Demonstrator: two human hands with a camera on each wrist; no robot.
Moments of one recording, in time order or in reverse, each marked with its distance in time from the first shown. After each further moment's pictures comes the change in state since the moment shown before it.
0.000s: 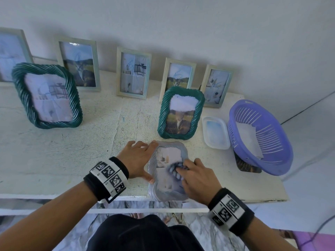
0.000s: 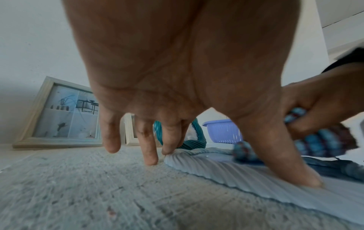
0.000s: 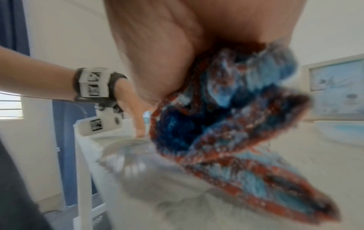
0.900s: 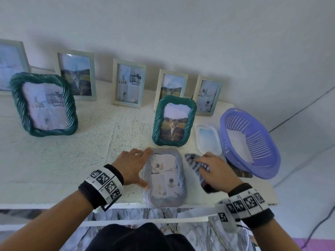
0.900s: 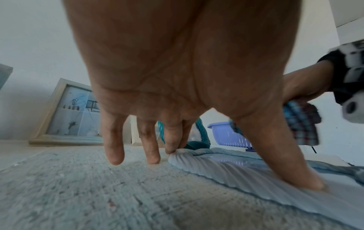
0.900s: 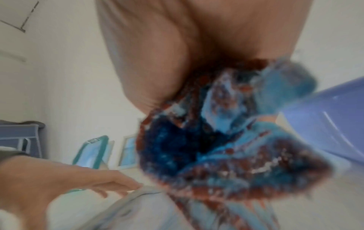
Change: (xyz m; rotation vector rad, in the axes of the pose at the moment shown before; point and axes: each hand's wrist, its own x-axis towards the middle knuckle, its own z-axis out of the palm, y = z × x) left_hand -0.005 0.002 -0.003 -0.098 -0.012 -0.013; right_hand -0.009 0.070 -0.022 0.426 0.136 0.150
